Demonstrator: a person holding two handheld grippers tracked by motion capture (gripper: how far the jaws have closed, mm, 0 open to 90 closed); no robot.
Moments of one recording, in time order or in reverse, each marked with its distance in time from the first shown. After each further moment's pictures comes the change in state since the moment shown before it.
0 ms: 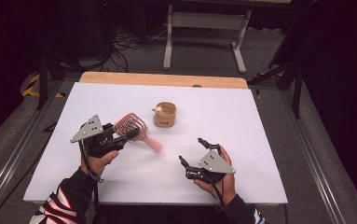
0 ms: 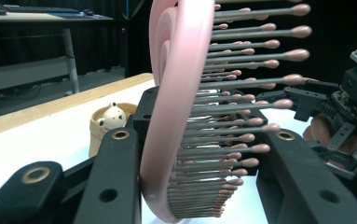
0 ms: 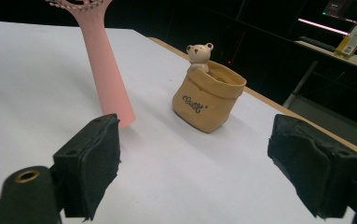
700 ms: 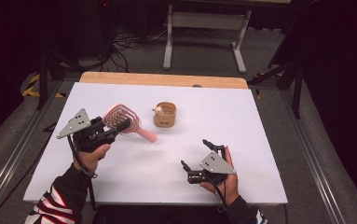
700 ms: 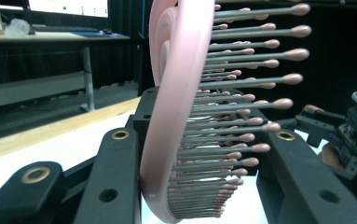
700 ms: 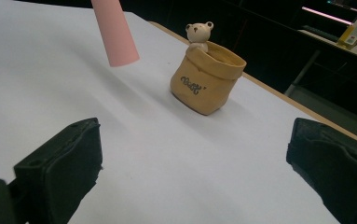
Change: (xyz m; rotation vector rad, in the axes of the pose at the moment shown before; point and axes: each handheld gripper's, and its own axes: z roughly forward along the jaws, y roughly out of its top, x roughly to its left) left arm 0.009 0.018 -0.018 -0.078 0.053 -0.013; right arm -0.003 -0.010 -0.002 0.044 0.007 -0.013
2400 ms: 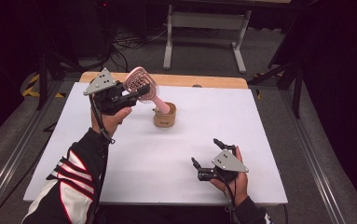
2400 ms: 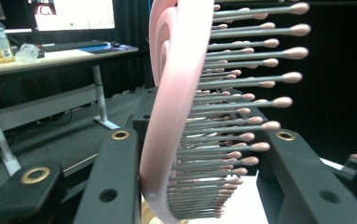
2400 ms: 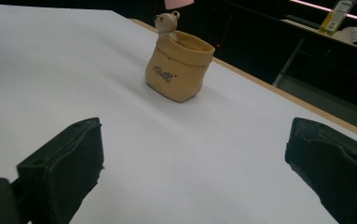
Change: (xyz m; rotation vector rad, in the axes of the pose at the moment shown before) left arm 0.015 0.075 0.080 0.033 0.035 0.069; right arm -0.023 -0.010 -0.014 0.009 -0.041 0.054
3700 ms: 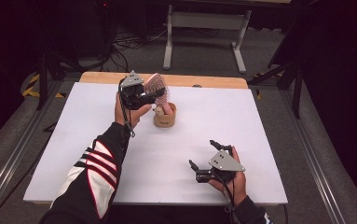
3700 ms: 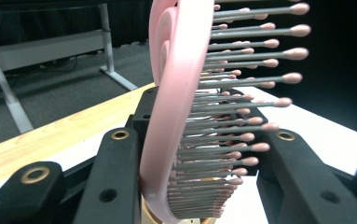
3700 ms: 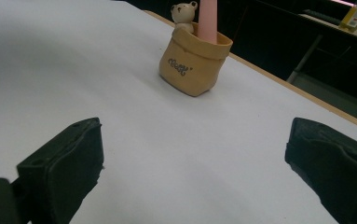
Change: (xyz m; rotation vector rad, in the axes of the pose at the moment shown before) left arm 0.023 -0.043 0.076 0.190 0.058 -0.089; right arm 0.004 -0.001 0.005 0.027 0.051 -0.025
